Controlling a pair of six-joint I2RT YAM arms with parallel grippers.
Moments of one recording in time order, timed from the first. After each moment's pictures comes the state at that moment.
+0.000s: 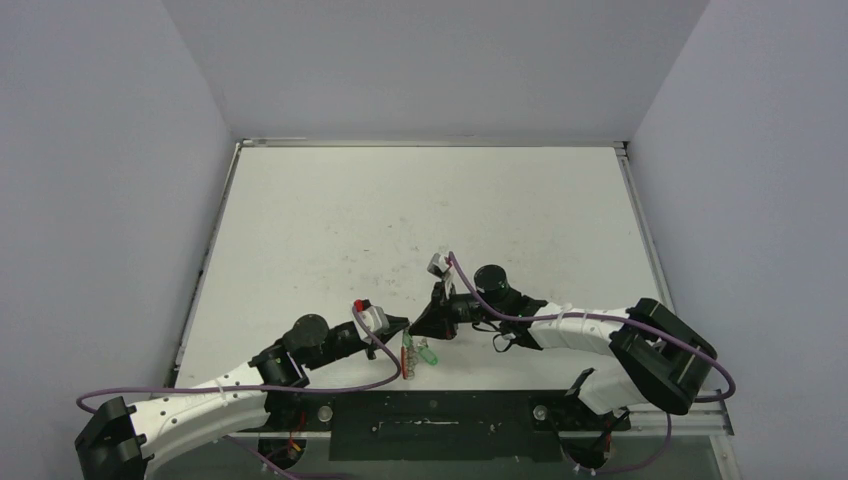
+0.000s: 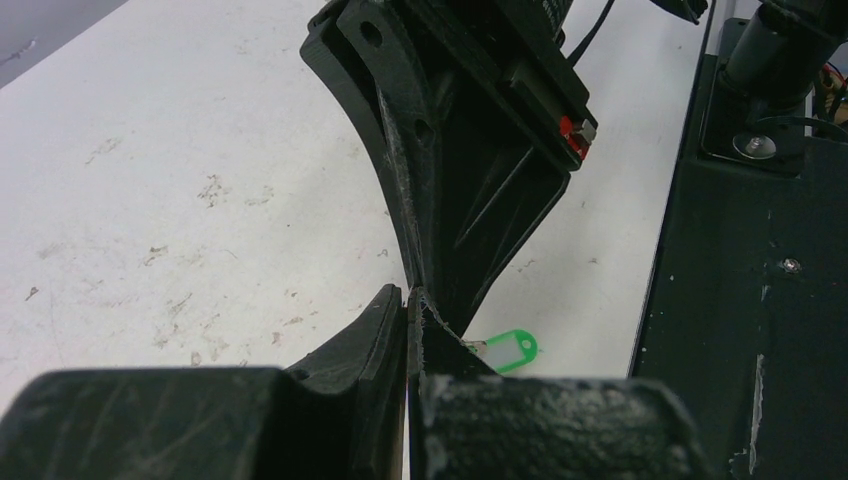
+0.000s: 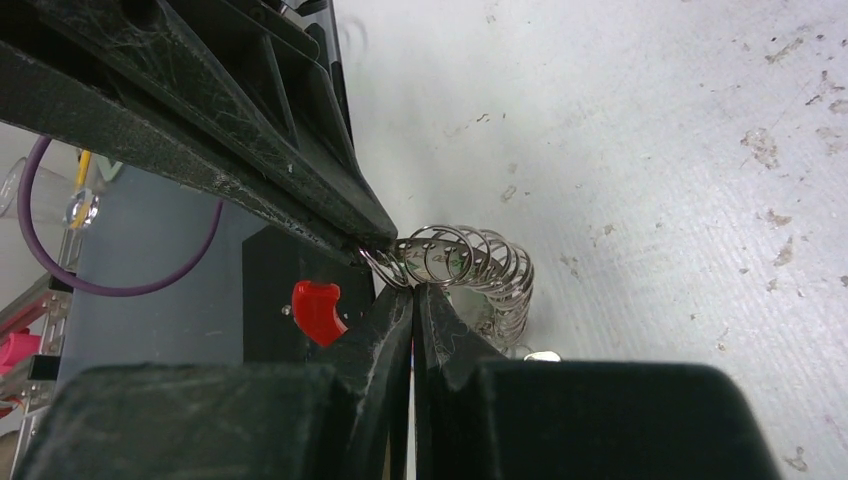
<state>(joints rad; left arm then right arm) -0.99 0.62 0.16 0.38 0.14 0.07 0.85 1.39 0.49 0.56 -0.67 0.38</state>
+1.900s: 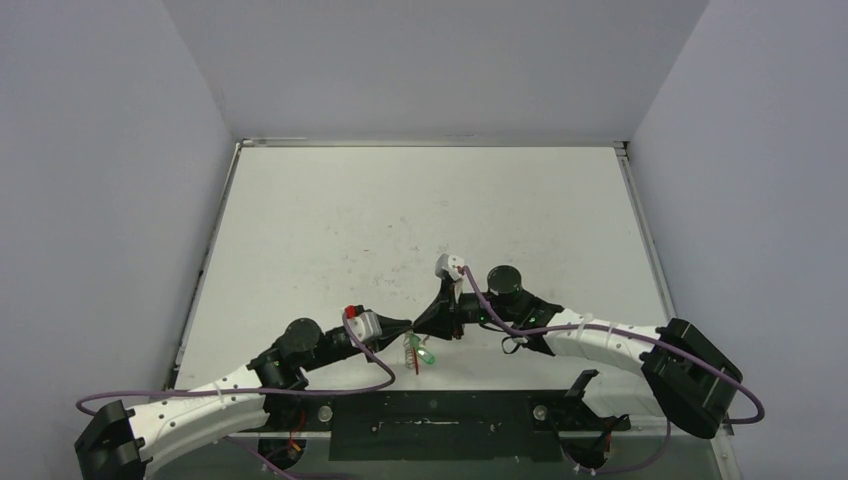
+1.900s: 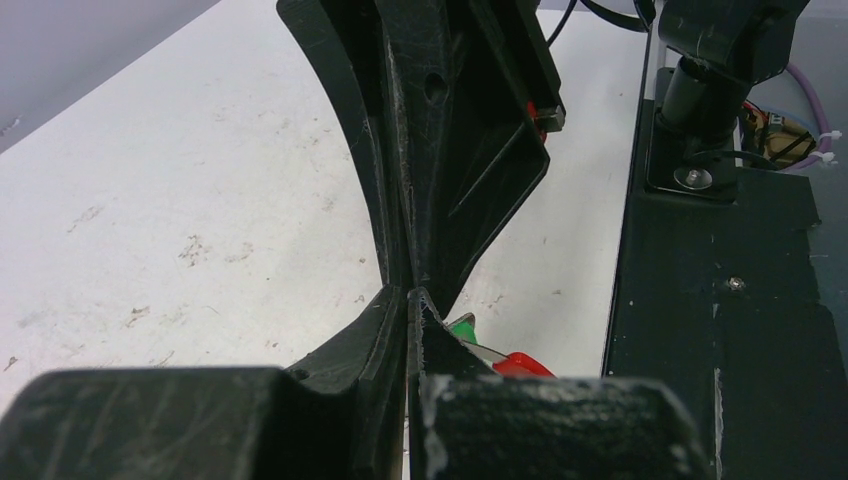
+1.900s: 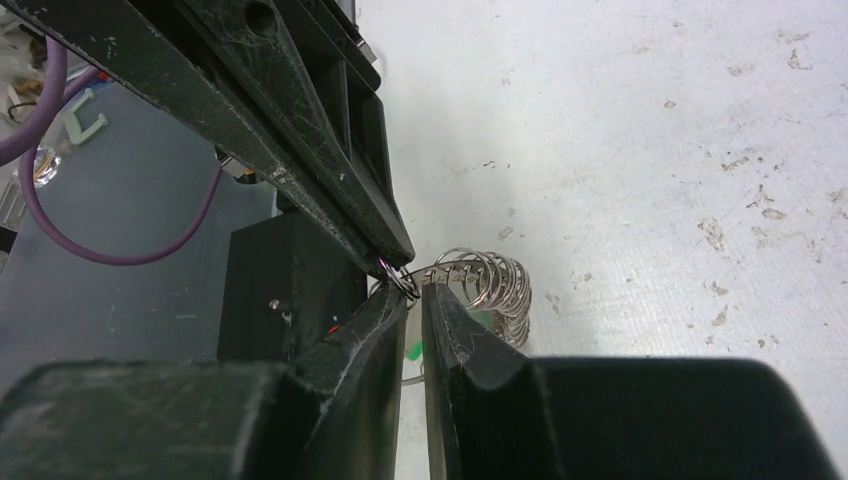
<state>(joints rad) -0.99 0.59 0.13 0.47 0.22 0.06 0.85 1.24 0.46 0.54 -0.68 0.23</state>
